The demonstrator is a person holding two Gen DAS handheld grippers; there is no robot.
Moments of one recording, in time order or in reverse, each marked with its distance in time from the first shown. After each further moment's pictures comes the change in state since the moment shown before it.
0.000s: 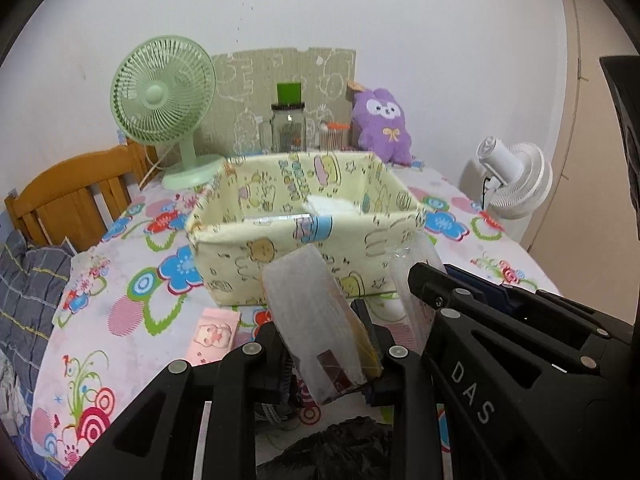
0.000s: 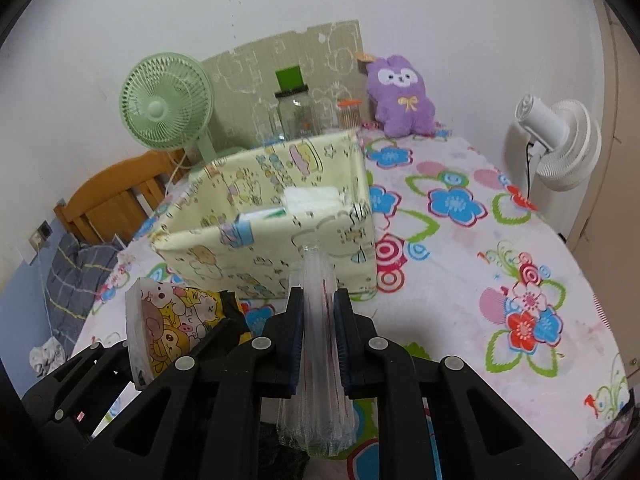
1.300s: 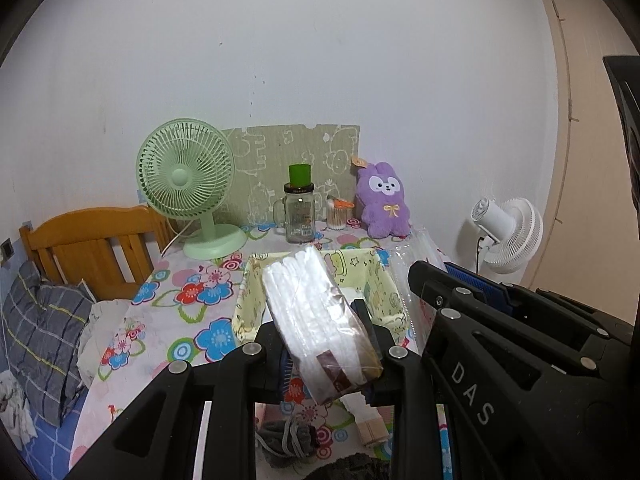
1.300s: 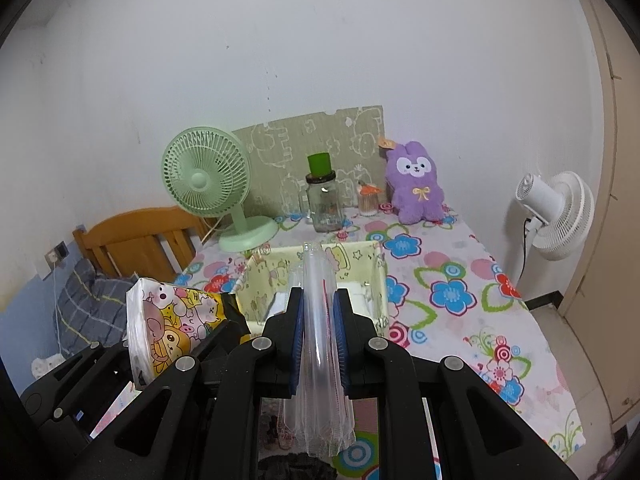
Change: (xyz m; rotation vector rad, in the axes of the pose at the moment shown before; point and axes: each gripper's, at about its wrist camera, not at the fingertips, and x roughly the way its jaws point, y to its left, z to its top) left arm -0.066 0.009 0.052 -0.002 -0.181 0.015; right arm -0.074 0.032 0.054 -0.066 -0.188 0.025
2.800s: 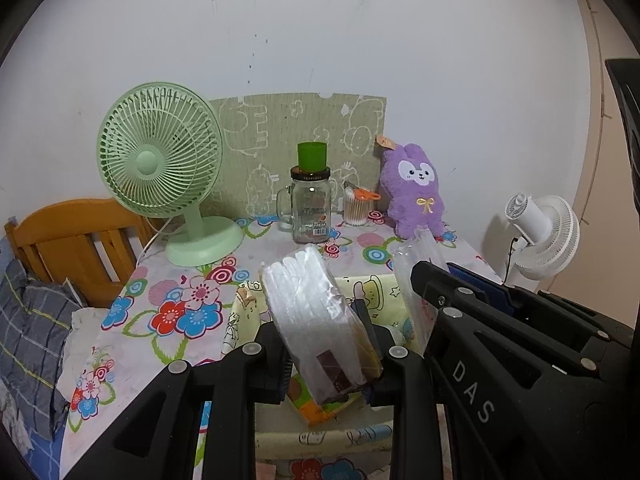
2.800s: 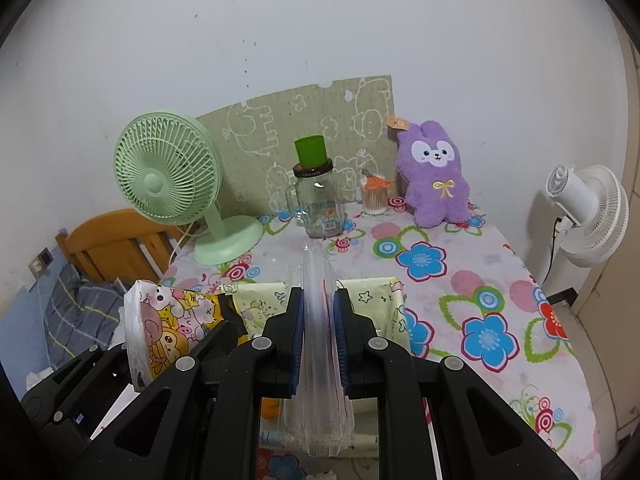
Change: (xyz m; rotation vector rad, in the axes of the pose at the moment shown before) left arm 0.129 0.023 0.037 -0.021 0.089 0.017; right arm 0.142 -0.017 0.044 0.023 0.085 0.001
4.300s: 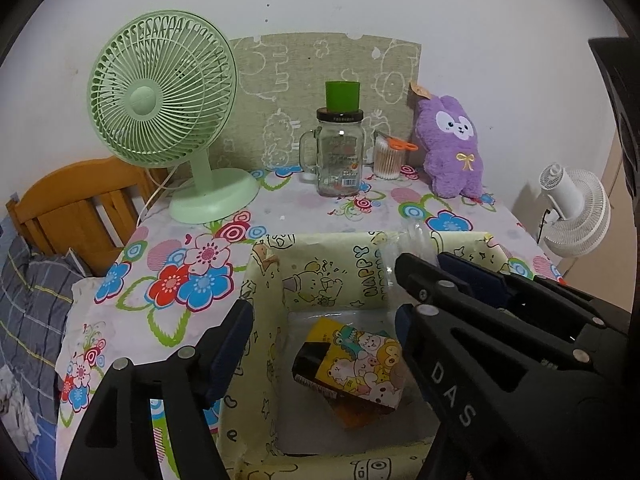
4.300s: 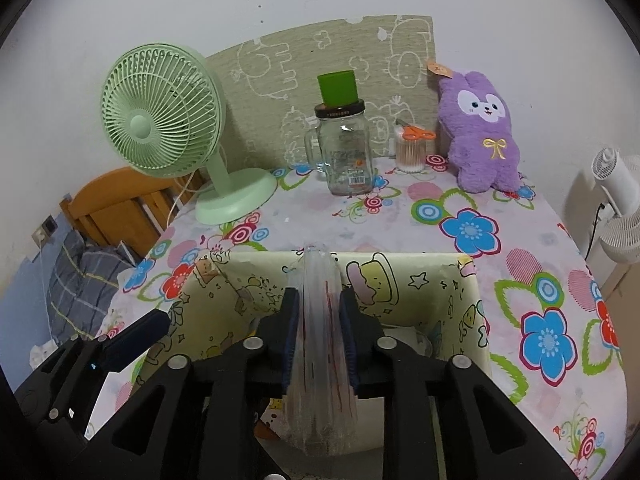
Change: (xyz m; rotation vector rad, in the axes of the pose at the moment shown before) left arm 0.058 0.026 -0.015 -0.026 0.146 0.048; right arm 0.077 0.014 -0.011 -0.047 0.140 0.062
